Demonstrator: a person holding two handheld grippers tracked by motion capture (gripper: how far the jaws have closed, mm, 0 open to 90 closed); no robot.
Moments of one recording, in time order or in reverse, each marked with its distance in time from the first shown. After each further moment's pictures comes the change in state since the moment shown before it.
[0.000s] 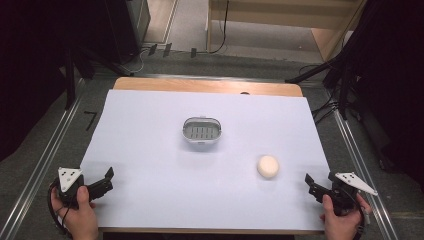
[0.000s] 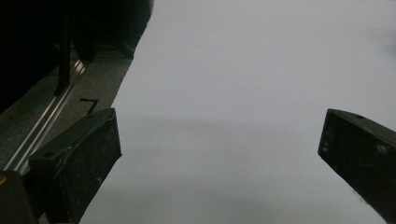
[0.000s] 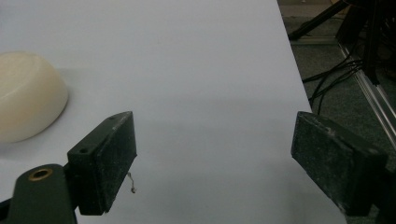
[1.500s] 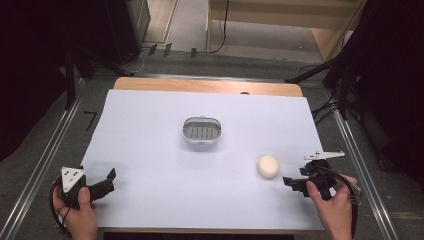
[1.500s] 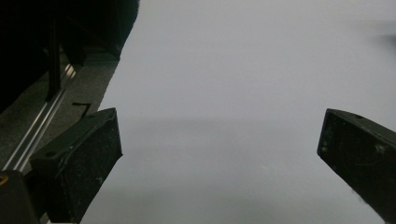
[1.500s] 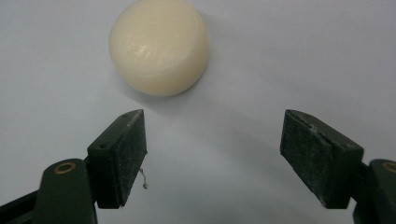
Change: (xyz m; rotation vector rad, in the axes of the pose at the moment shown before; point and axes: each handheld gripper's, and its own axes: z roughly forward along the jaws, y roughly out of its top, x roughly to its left) left arm -0.003 0.000 0.000 0.007 -0.038 0.042; right arm 0.058 0.063 0.014 0.455 0.287 -0.225
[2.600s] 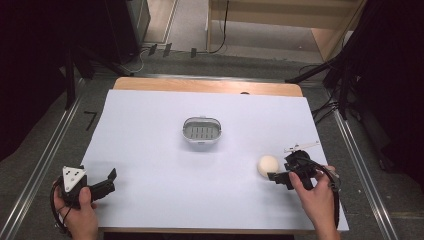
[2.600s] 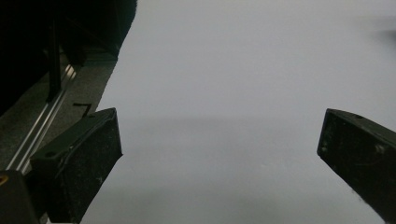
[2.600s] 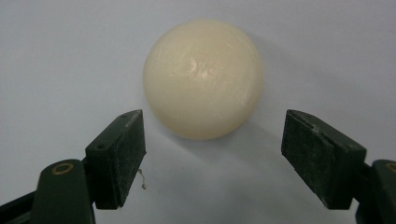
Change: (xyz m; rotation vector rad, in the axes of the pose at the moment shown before) left arm -0.001 0.000 0.001 0.007 -0.002 0.014; right arm 0.025 0.031 0.029 0.082 0.023 -0.027
